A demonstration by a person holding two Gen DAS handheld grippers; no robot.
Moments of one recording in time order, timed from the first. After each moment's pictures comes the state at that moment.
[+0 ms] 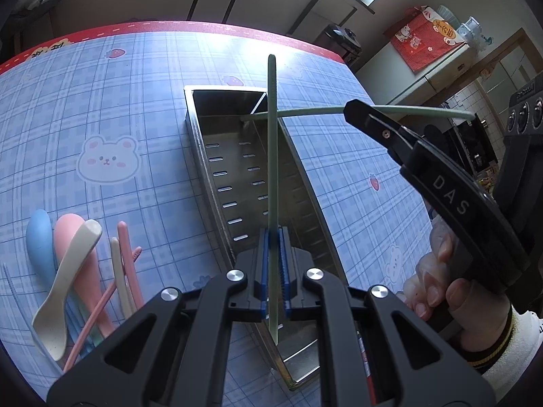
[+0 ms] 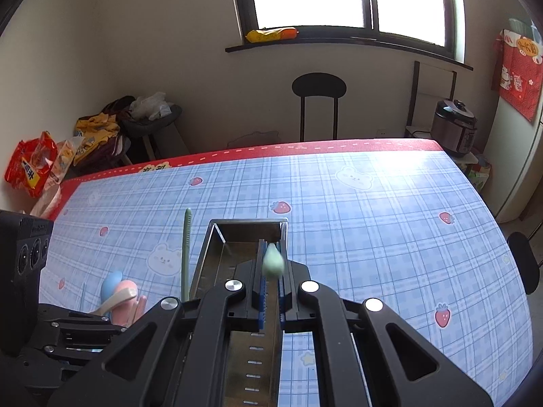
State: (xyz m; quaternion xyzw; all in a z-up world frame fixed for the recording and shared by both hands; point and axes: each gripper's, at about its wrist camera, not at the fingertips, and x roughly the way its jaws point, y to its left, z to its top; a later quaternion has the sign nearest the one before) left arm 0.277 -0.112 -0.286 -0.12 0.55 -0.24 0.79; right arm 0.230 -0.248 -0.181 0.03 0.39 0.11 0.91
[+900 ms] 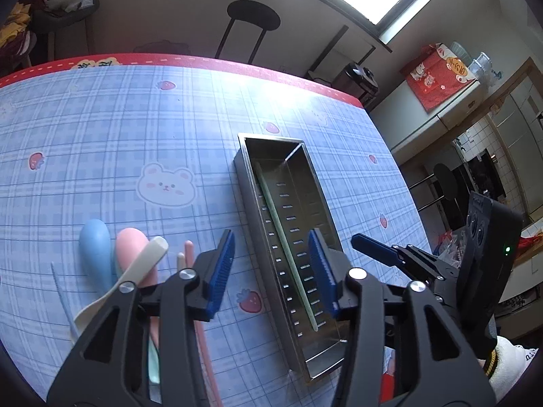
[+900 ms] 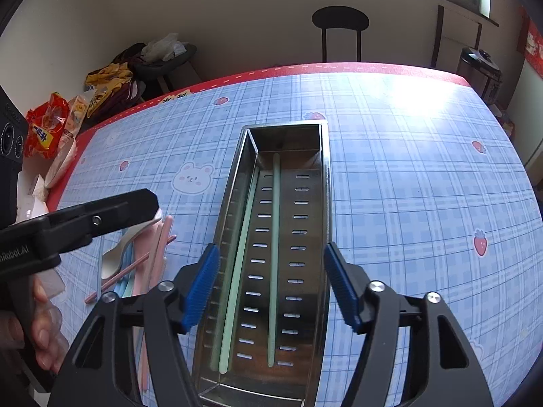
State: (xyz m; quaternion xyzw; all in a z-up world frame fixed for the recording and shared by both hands) left arm 0.268 -0.056 -0.253 -0.16 0.50 -0.19 0.83; right arm 0.198 -0.226 -0.208 0.04 0.51 0.15 0.85
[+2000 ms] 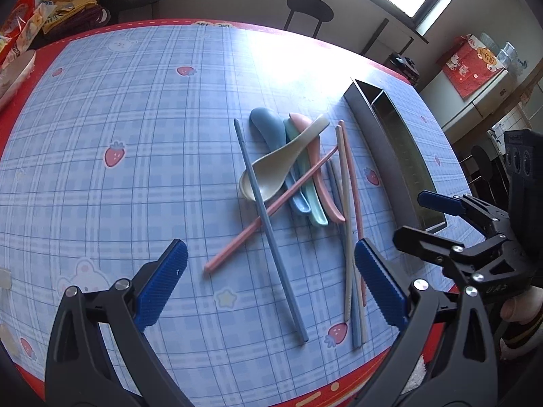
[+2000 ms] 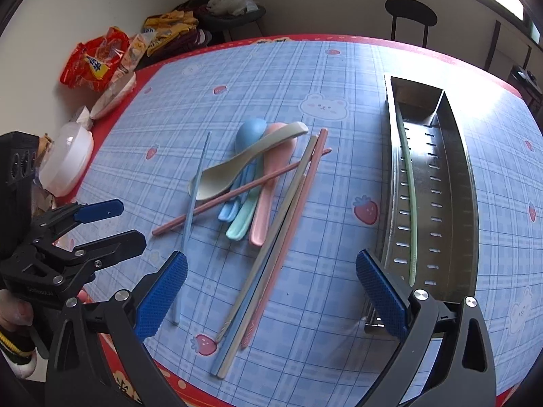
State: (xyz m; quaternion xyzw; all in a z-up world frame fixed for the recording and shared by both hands) left arm 0.125 0.087 -0.279 -0.11 0.53 -0.11 0.83; right arm 0.107 -0.106 -0.209 -0.02 0.55 0.24 0.80
